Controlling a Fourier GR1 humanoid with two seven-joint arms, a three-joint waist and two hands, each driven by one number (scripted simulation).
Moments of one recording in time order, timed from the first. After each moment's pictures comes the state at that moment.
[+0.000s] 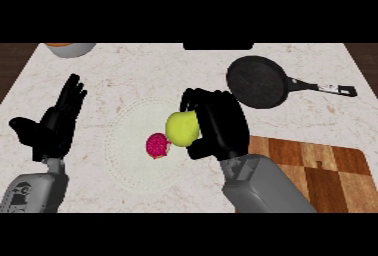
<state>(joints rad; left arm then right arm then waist) -0.21 0.22 0.06 -1.49 0.04 0.09 0.08 -0.55 0.00 0.49 -1.58 0.96 0.00 0.59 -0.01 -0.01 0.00</state>
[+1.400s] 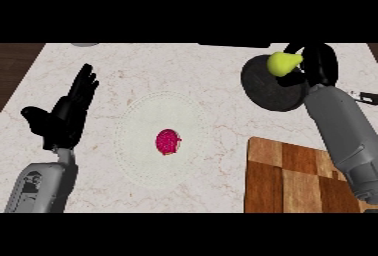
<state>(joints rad) -0.28 0.19 0.04 -1.48 0.02 0.07 0.10 -0.90 -0.32 -0.15 -0.52 0.80 -0.46 -0.10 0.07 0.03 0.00</state>
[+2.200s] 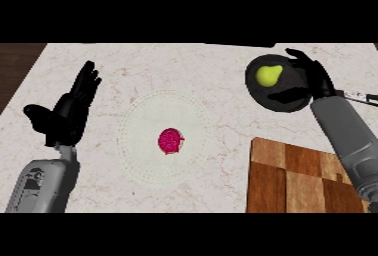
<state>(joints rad) -0.30 0.19 0.04 -1.46 0.02 0.06 0.08 -0.94 -0.34 -0.34 -0.23 0.61 -0.23 -0.37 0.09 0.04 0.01</state>
